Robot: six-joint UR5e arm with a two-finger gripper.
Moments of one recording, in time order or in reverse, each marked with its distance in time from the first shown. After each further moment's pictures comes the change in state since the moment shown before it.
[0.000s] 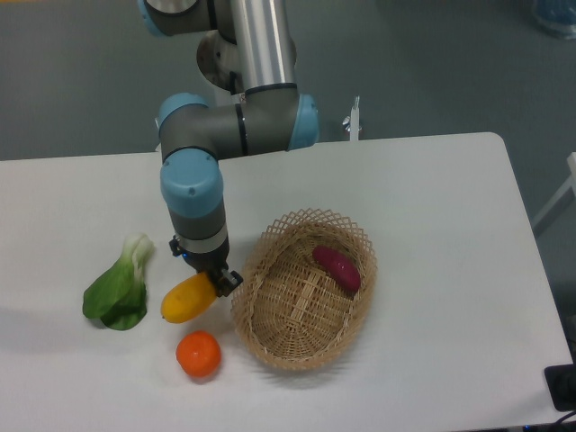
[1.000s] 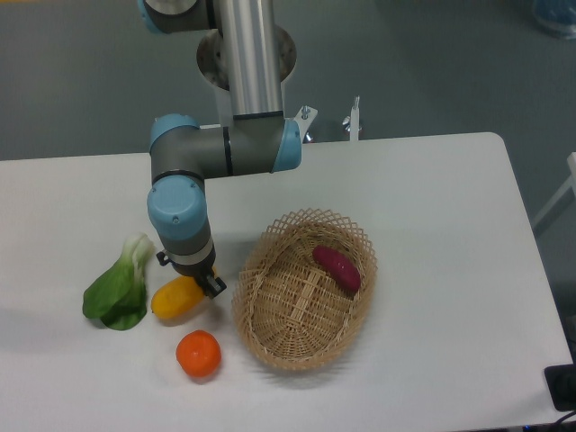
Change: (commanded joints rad) arm -0.100 -0.087 -0.061 0.020 0.011 0.032
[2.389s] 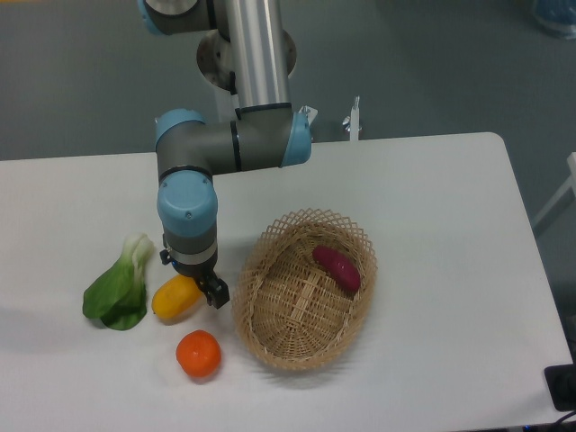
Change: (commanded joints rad) arm 0.021 0.005 0.018 -0.034 -0.051 0.037
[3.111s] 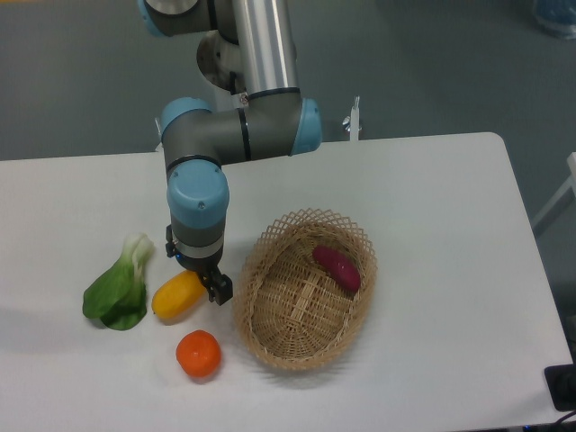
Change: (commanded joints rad) arm 0.017 0.029 0.021 -0.040 -0.054 0.040
